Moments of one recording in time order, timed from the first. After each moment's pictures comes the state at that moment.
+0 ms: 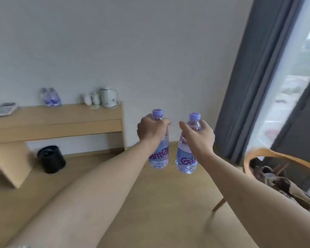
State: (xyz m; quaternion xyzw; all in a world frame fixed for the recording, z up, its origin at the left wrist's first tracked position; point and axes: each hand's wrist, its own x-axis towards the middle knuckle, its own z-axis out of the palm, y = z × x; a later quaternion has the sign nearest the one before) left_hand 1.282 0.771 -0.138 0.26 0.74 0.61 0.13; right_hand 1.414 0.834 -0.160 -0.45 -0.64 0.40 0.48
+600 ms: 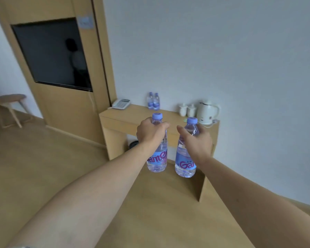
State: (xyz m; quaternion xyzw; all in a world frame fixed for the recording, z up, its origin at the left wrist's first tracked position) left_hand 0.928 0.663 -0.138 0.02 0.78 0.63 -0.05; right_hand 0.988 0.797 -0.167 -0.20 -0.74 0.56 0.31
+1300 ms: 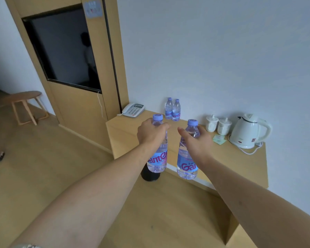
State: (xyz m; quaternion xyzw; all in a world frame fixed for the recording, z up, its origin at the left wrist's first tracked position) left_hand 0.590 0.687 -0.164 -0.04 0.78 0.62 -0.08; right_hand 0.631 0.831 -0.195 -0.15 -0.76 0.60 0.22
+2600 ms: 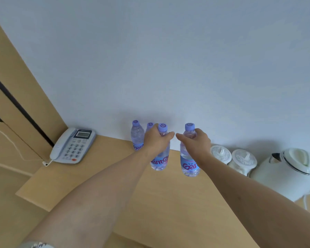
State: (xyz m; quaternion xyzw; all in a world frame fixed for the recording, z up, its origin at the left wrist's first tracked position) left_hand 0.001 0.929 -0.273 0.13 0.86 0.49 0.08; right_hand 0.089 1.054 -0.273 -0.33 -0.77 0.52 0.18
